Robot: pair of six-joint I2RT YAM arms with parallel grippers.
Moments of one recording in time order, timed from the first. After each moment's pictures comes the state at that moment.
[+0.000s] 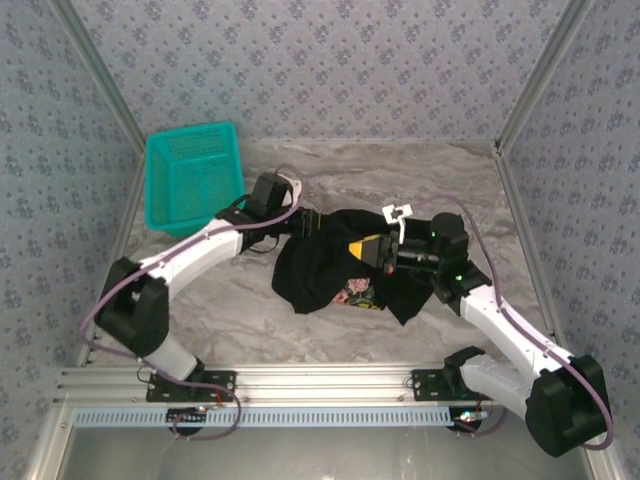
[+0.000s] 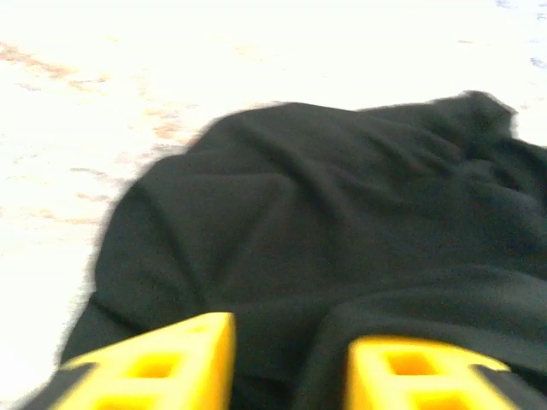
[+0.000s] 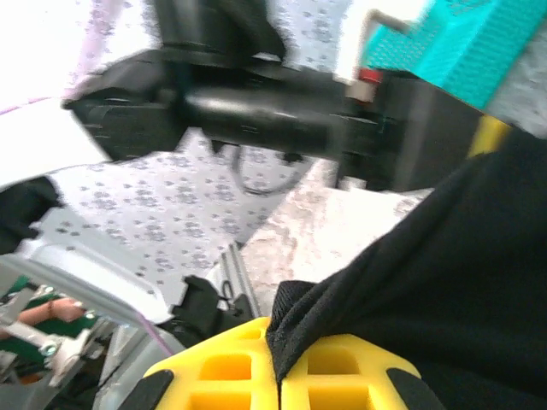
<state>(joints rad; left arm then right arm) -0.60 1.59 1.16 -0.32 0.16 -0.38 0.39 1.01 0.60 0.26 -0.95 0.64</state>
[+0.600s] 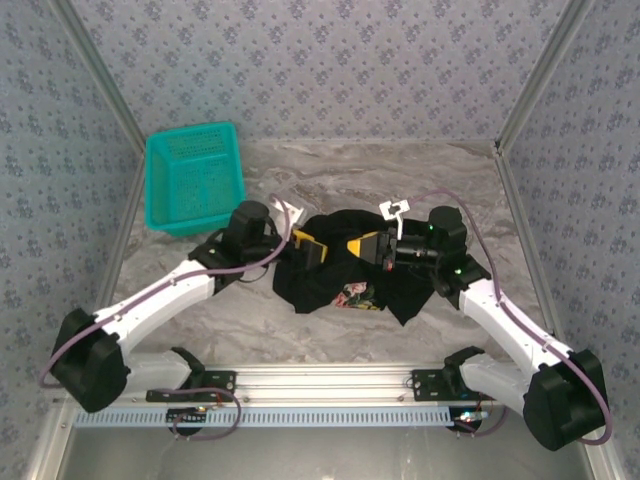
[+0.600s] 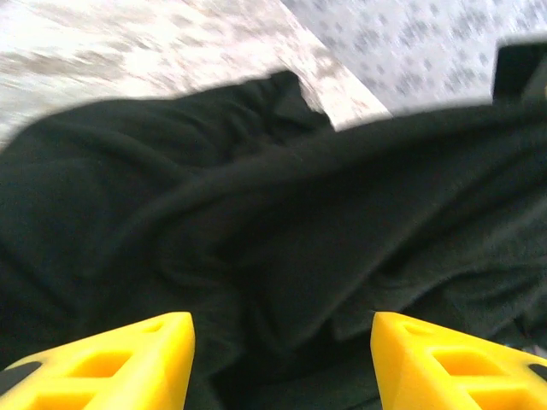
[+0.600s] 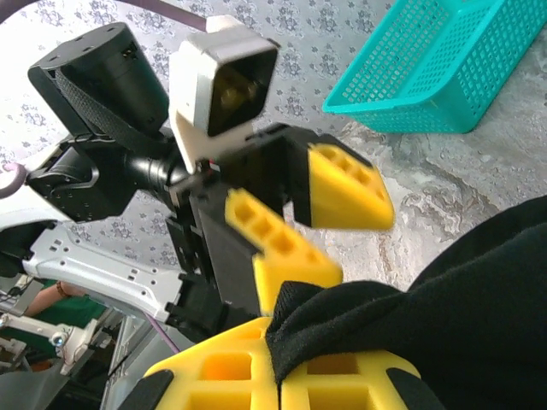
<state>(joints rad) -0.69 1.26 0.87 -0.13 0.47 -0.30 0.39 1.04 0.65 0.18 -0.97 0.60</state>
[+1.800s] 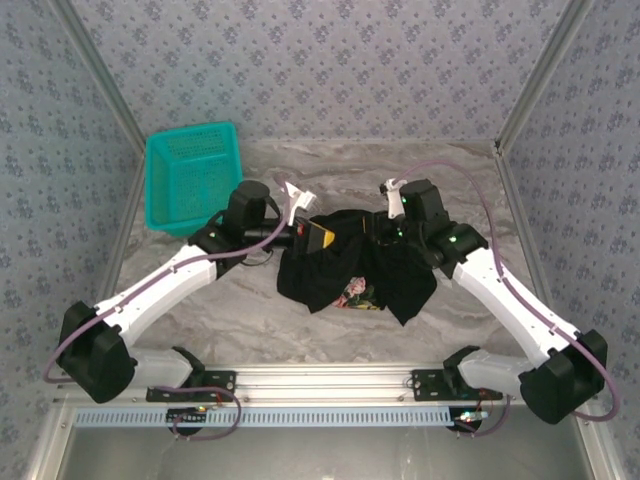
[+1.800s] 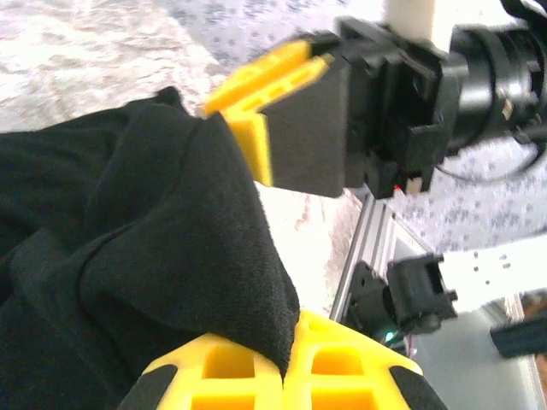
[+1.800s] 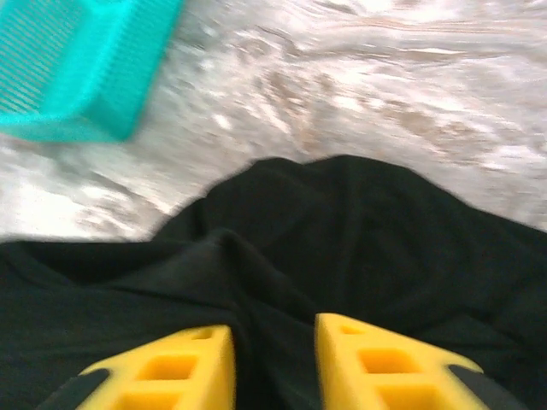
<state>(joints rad) -0.65 1.29 1.03 -0.16 0.69 -0.46 0.52 1.18 1.07 -0.56 -0.03 0.24</state>
